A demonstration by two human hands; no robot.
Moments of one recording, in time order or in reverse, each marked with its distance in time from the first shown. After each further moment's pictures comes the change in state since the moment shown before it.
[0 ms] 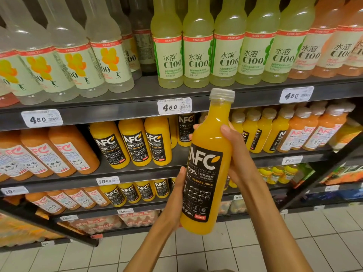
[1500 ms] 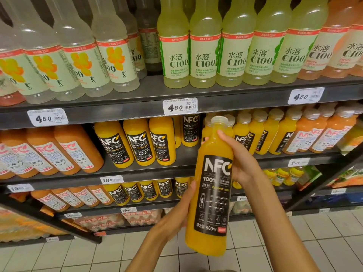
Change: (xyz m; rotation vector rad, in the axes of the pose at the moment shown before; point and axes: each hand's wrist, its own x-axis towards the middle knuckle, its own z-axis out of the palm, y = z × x) left_hand -0.015 -0.005 -0.013 0.253 -0.131 -0.150; right_hand 0.019 0.032 -0.028 0.214 0.122 0.445
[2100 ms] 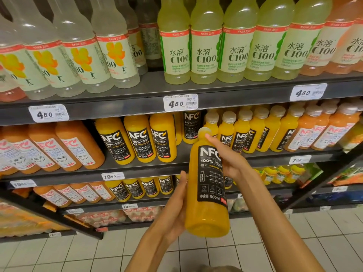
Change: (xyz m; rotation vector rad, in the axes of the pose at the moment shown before) left_hand -0.009 0.005 0.003 -0.433 0.093 -0.015; right_hand 0.030 0.016 0.000 -0.216 0.037 0.178
